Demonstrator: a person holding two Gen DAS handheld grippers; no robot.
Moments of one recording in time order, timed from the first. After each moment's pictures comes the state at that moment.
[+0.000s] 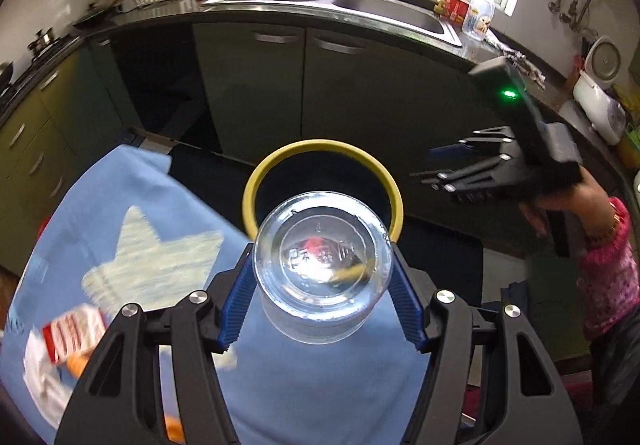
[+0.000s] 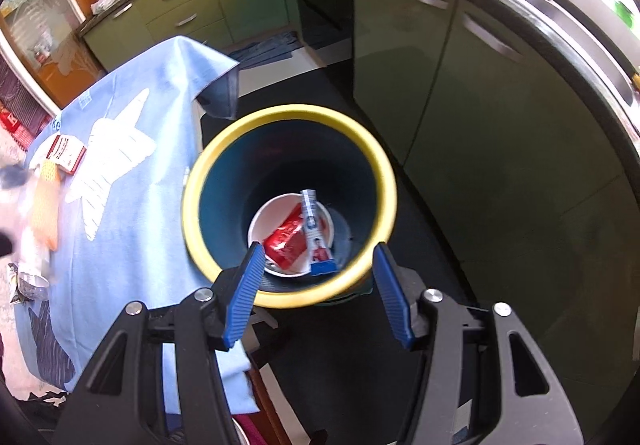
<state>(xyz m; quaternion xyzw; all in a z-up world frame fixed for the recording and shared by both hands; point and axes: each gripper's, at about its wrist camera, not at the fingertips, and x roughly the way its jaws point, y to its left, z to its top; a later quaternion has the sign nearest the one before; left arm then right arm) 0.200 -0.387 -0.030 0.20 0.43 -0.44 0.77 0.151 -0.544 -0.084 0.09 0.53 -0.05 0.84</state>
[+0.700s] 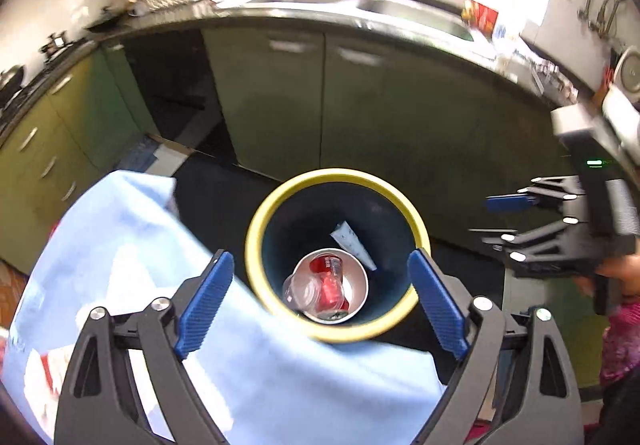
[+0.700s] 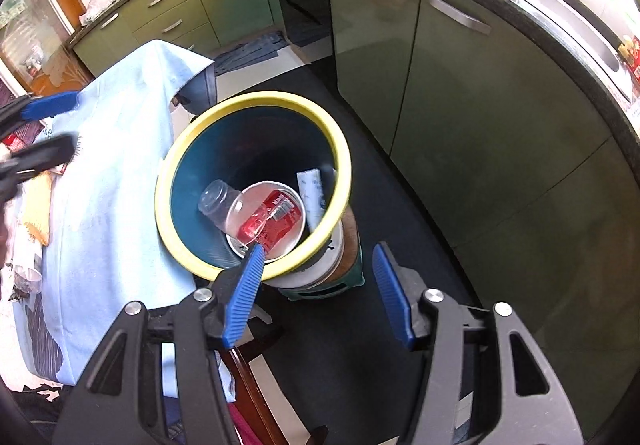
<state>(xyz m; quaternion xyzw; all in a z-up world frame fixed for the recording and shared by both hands) 0.225 -0.431 -0.037 0.19 0.41 -0.39 0.80 0.134 -0.567 -0.098 0.10 0.53 -0.06 0.84</state>
